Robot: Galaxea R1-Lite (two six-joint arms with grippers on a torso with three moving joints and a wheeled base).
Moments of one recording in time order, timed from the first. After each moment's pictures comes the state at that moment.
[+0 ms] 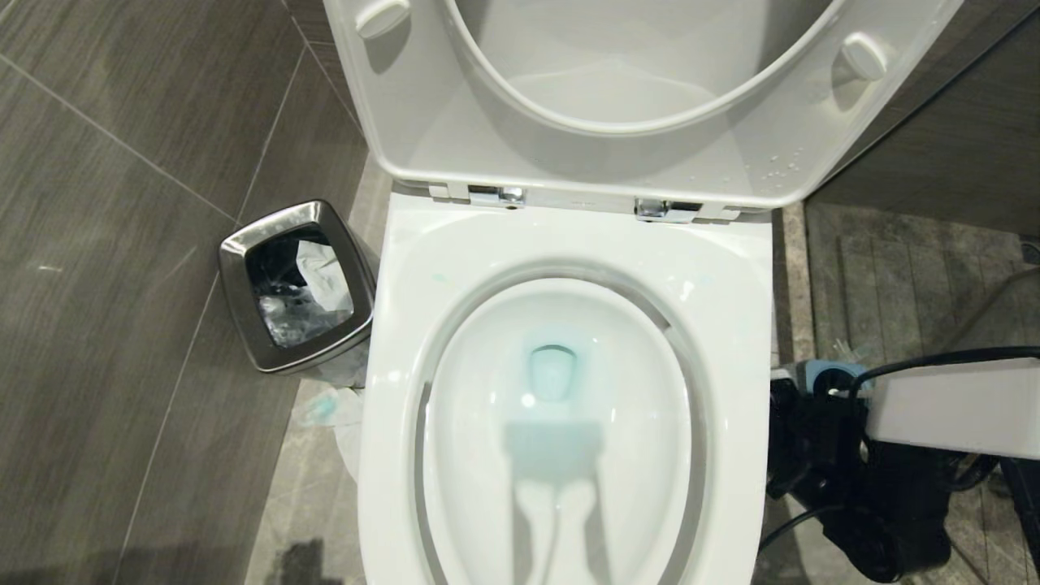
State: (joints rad) left arm 0.00 0.00 -0.02 0.06 -0.03 0.06; right arm 0.15 2.40 -0.56 -1.52 -0.04 -0.03
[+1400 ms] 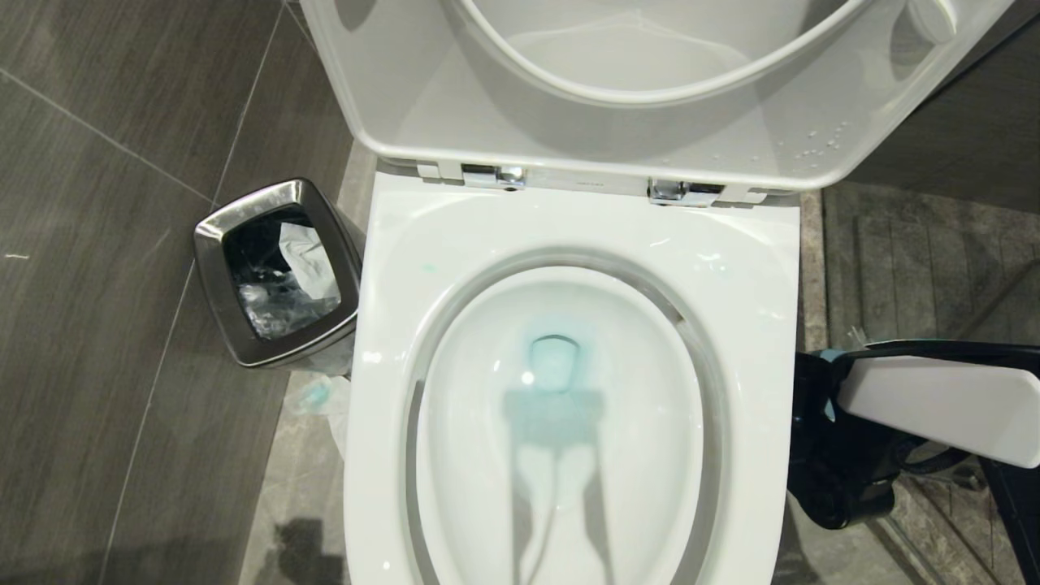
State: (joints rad) left arm 0.00 0.00 -0.02 0.06 -0.03 0.05; right arm 0.19 2.42 -0.81 -1.52 -0.12 -0.22
